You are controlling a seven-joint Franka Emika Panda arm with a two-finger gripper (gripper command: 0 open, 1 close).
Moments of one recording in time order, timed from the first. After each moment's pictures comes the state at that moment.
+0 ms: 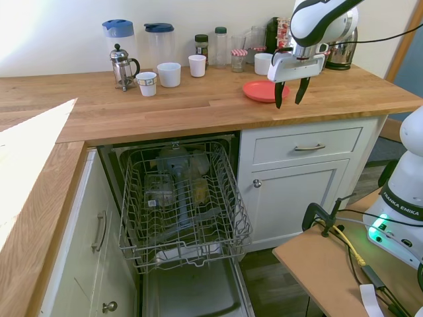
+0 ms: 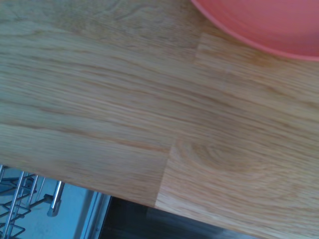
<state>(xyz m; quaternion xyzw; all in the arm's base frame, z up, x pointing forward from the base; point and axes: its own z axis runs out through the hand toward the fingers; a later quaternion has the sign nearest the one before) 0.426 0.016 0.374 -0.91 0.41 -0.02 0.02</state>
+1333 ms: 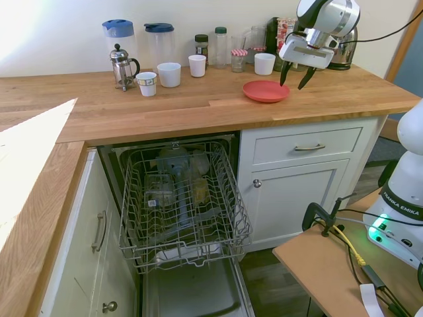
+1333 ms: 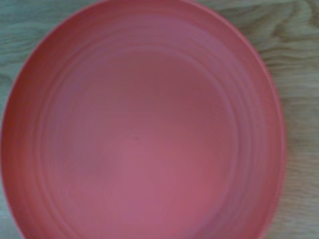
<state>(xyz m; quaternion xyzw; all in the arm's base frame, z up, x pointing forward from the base) 0.520 -0.134 0.368 -0.84 0.52 -0.04 0.16</state>
